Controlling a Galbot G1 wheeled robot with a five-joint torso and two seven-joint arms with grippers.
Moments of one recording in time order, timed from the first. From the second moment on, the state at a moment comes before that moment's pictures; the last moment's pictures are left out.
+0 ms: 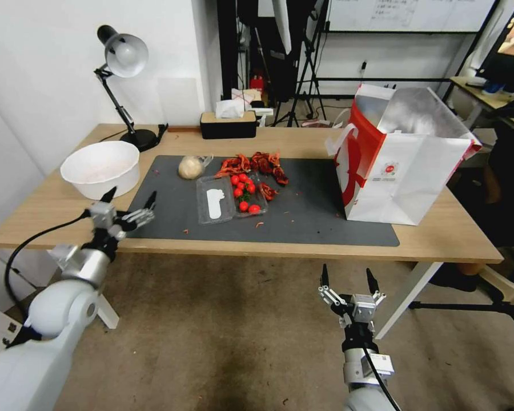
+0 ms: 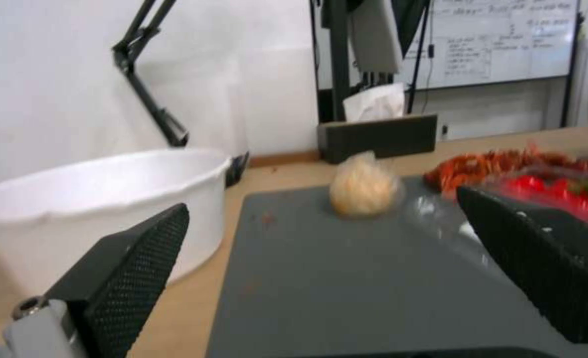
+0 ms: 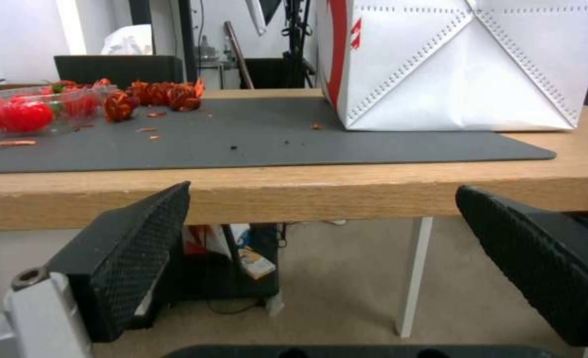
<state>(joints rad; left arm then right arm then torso) 1.41 -1.03 -0.67 -1.87 -0.54 -0.12 0.09 -1.63 1.34 0.28 1.92 0.03 0.33 0.41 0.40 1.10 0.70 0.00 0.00</state>
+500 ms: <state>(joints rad) 1.54 -1.08 -0.71 -1.90 -0.47 -0.18 0.09 -1.64 1.34 0.28 1.93 0.03 0.33 0.41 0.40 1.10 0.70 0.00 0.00</state>
